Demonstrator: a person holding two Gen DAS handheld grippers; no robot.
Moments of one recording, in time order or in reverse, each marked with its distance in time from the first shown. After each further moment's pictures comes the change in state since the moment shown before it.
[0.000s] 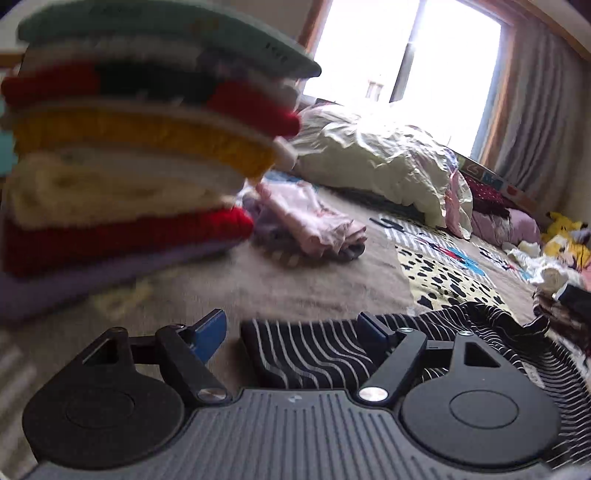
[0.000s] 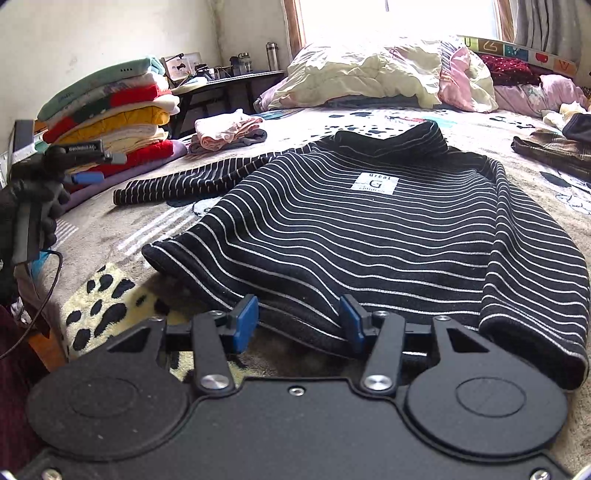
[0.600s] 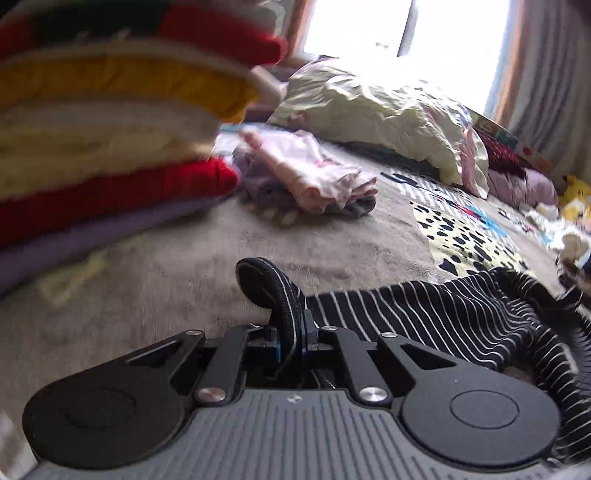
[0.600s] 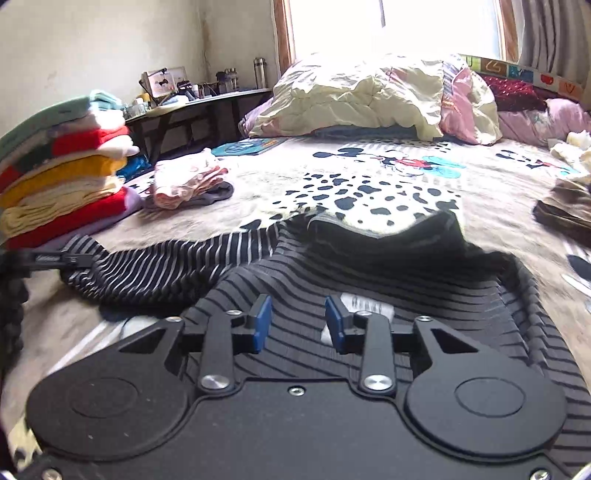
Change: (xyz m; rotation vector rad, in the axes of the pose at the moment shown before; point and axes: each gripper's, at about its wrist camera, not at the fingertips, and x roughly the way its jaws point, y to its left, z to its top) left arm 0.063 -0.052 0.008 0.310 -0.005 0.089; right arm 0.111 -0.043 0.132 -0.007 -0.022 -0.031
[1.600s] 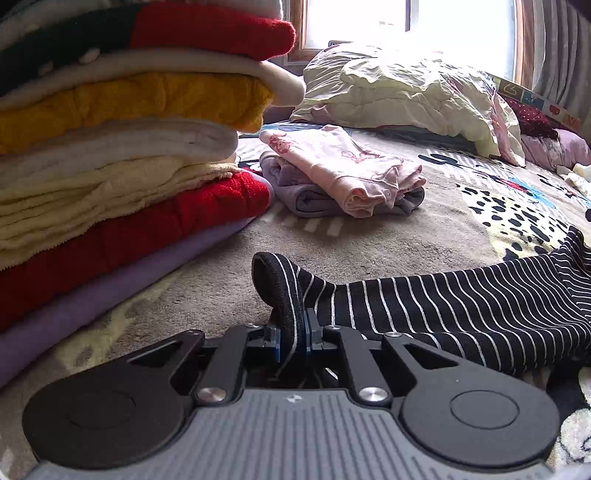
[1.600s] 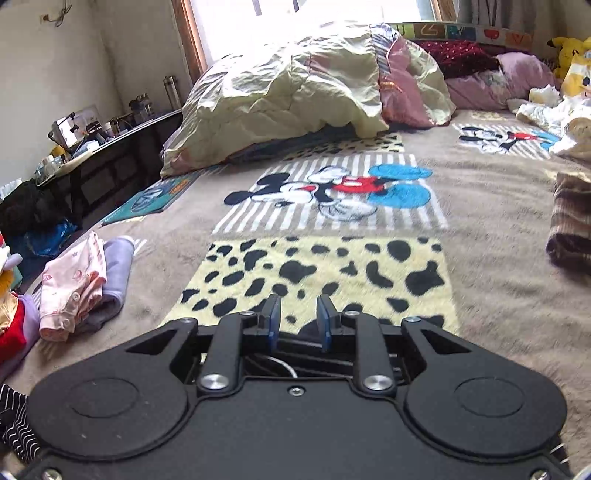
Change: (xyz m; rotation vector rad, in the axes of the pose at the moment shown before) left arm 0.039 0.024 0.007 -0.021 0.124 0.112; right arm 0.118 -0.091 0.118 0.214 -0.020 -0.147
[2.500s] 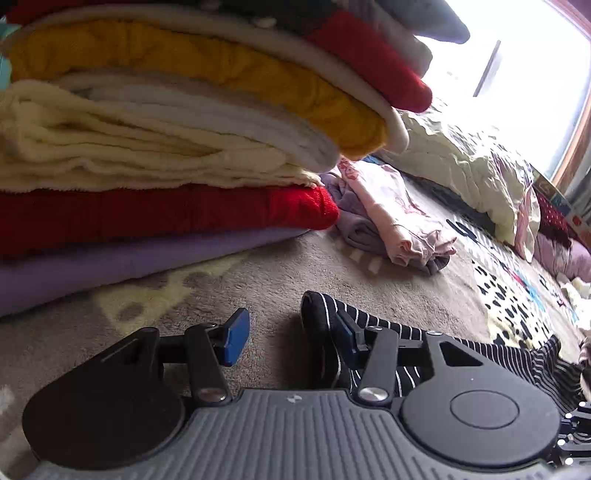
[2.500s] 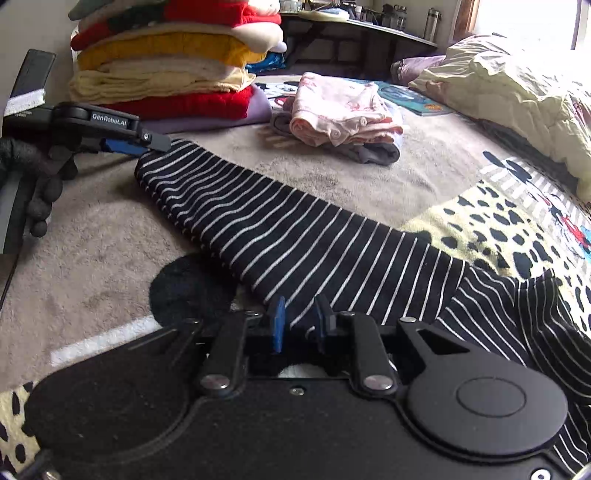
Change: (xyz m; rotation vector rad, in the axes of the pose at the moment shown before) left arm -0.016 0.065 -0.001 -0.399 0.005 -0.067; right arm -0.053 0.178 -0.125 -0.687 0.238 0.406
